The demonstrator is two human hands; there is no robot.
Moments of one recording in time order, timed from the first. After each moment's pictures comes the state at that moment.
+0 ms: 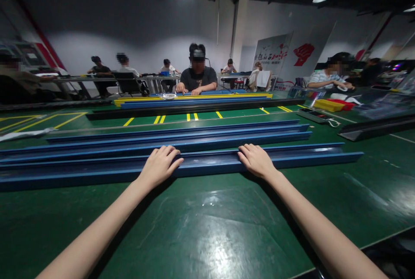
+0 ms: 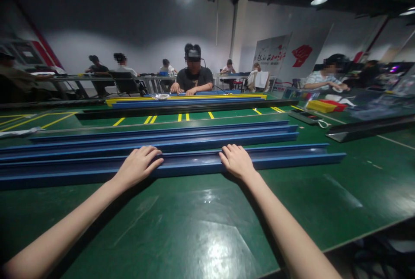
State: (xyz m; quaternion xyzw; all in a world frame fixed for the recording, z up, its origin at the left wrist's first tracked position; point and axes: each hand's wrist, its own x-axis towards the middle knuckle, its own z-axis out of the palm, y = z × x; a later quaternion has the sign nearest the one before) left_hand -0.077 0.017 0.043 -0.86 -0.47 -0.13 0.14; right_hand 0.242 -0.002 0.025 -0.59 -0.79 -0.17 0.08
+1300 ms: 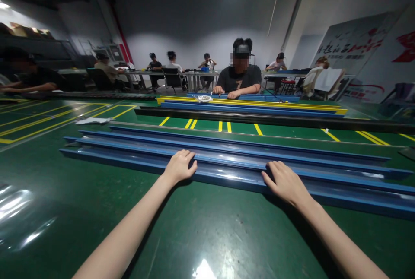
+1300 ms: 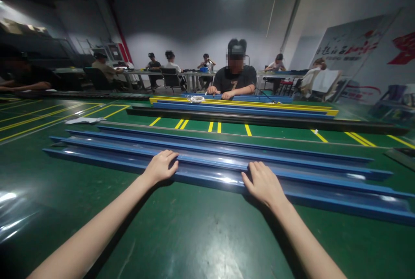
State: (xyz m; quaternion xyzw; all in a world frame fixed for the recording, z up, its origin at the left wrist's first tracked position) left_hand -0.100 0.097 0.028 -0.80 -0.57 -0.16 0.12; right_hand 0.240 0.101 0.019 -0.52 -0.83 -0.16 0.11
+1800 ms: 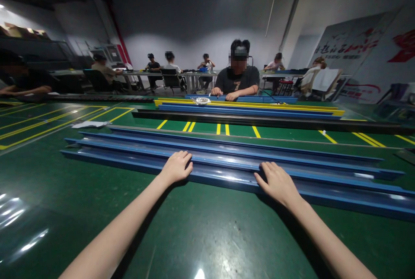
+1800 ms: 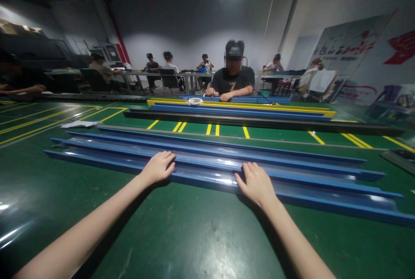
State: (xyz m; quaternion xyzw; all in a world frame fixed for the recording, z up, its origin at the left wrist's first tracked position) left_hand -0.108 0.111 0.032 -0.81 -0.56 -0.08 0.16; right_hand 0.229 0.111 0.020 -0.53 -0.82 -0.16 0.11
